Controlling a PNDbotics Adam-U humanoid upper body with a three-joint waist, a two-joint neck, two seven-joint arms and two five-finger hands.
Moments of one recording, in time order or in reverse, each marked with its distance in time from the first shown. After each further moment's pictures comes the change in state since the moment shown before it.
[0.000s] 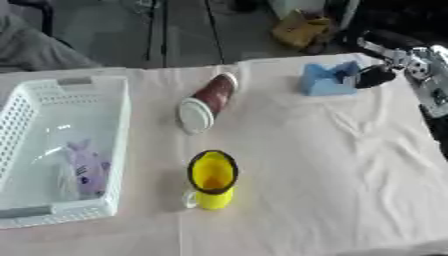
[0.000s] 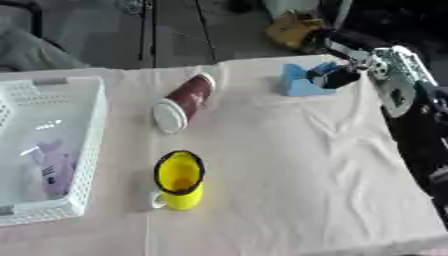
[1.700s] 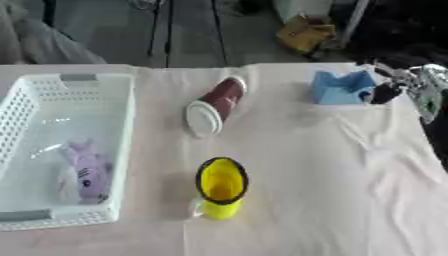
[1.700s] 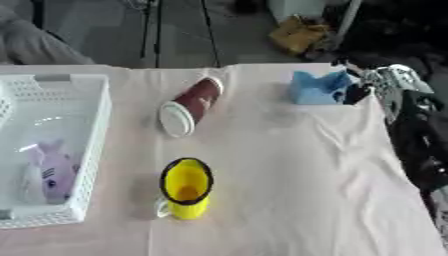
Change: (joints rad) left arm 0.000 0.015 -0.006 0.000 -0.011 0.001 -0.011; right arm -0.080 -0.023 -0.097 0.271 0.256 0.129 -0.169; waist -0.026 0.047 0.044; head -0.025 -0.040
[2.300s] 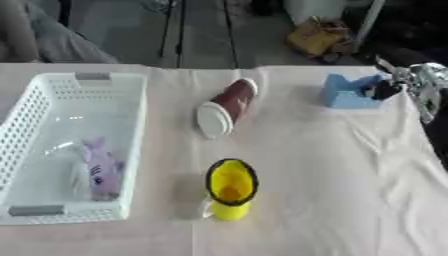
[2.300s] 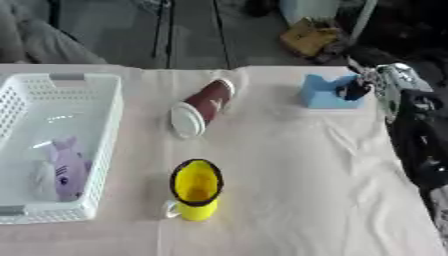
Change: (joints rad) left arm 0.000 0.000 -0.006 0.000 0.004 -0.008 -0.010; right arm -0.013 0.001 0.000 0.006 0.036 0.009 -0.050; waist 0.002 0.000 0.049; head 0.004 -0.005
